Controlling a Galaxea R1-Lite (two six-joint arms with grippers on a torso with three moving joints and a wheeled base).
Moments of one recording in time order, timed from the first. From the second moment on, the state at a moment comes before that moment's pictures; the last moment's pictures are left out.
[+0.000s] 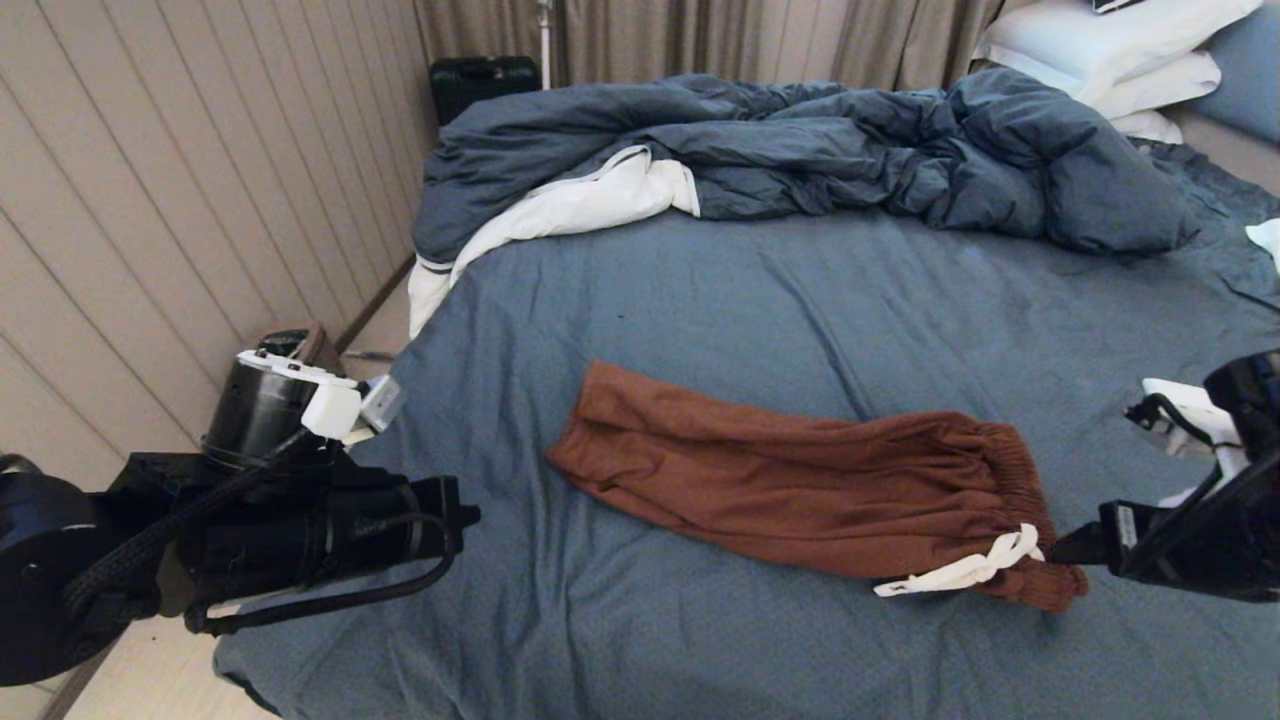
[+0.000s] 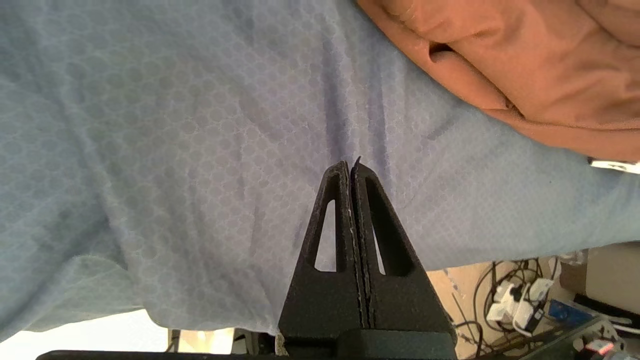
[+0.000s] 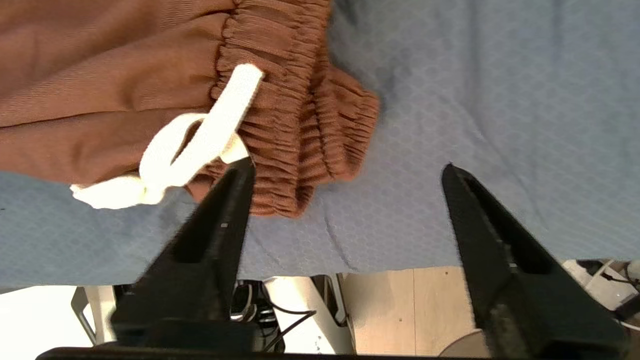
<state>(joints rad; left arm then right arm) -0.52 1.58 -0.71 -0.22 -0.07 -0.51 -0.18 1.50 -0.86 0.35 0.07 0.10</state>
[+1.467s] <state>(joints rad) -0.52 1.65 -0.70 -0.27 -0.07 -0.52 -0.05 1.59 -0.87 0.20 0.14 0.18</state>
